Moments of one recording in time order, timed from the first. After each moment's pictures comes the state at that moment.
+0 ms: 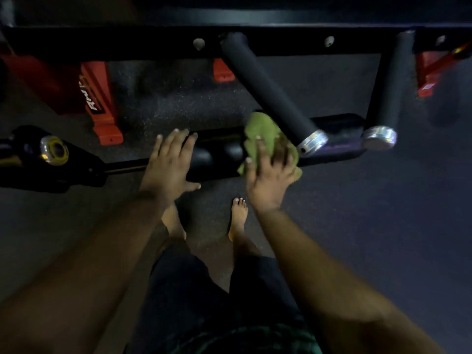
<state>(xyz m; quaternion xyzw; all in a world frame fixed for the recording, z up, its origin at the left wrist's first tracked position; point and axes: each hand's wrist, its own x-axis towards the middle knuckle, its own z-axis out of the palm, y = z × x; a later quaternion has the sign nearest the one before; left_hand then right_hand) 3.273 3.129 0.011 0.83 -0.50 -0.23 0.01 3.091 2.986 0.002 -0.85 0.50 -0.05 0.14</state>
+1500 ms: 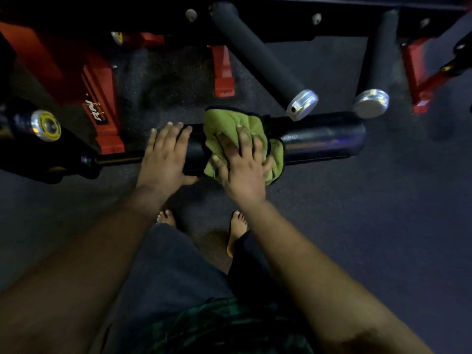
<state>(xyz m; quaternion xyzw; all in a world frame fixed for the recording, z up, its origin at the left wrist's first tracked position) 3.254 3.139 -0.007 0.87 -0.47 -0.14 0.04 3.098 3.016 0.003 -0.92 0.36 0.00 0.17</state>
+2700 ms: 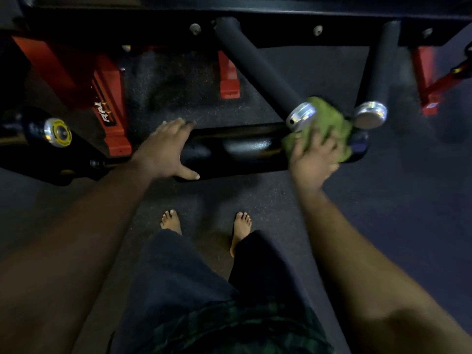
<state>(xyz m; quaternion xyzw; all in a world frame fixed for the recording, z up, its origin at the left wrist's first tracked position) 3.304 3.114 0.014 0.83 -0.49 -0.28 0.01 3.052 2.896 -0.001 -0.78 0.61 -0.07 0.13</state>
